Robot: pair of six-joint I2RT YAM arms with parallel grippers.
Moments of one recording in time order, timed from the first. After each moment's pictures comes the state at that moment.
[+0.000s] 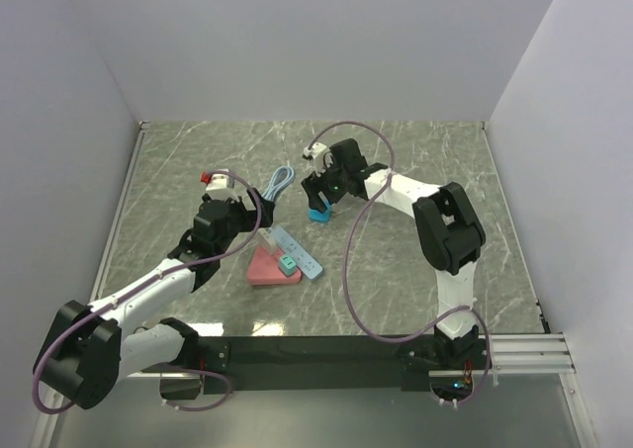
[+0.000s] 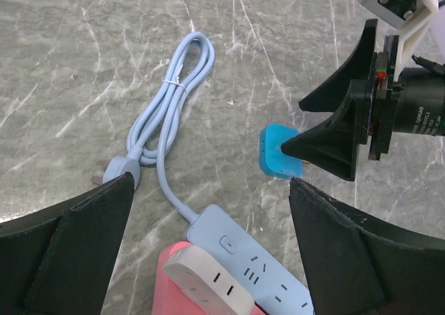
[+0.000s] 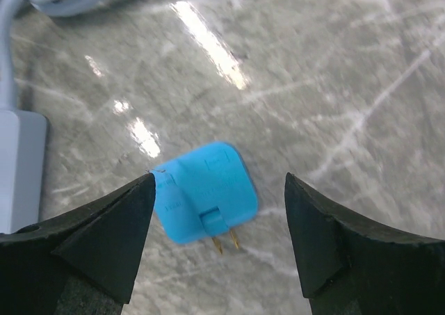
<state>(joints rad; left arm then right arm) -0.48 1.09 0.49 0.33 -0.18 -0.48 0.53 2.01 1.40 -0.21 -0.31 -0.22</state>
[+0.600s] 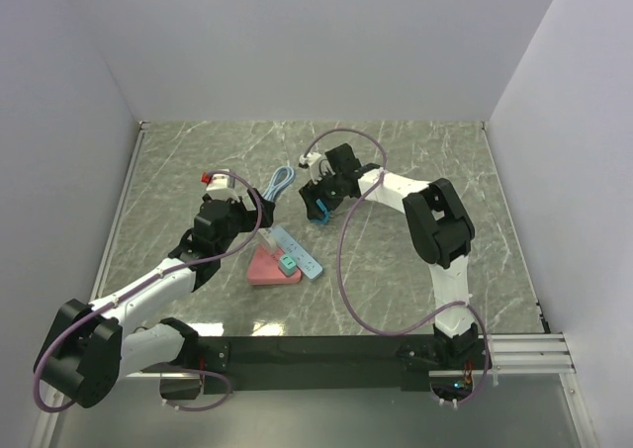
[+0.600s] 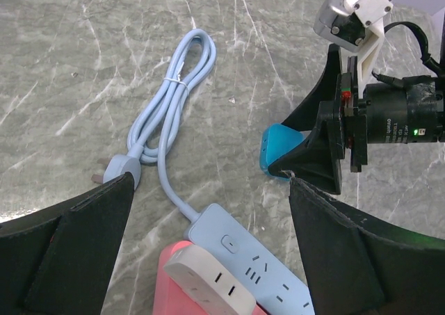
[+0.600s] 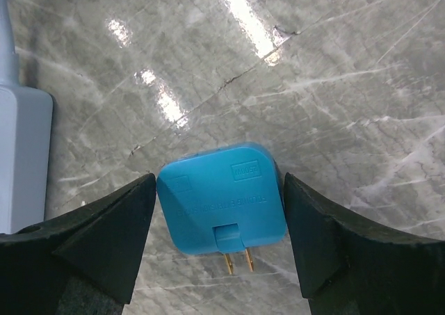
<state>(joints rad) -0.48 1.10 0.49 0.33 -0.18 -0.48 0.53 2.11 1.48 -0.31 -0.41 -0.24</state>
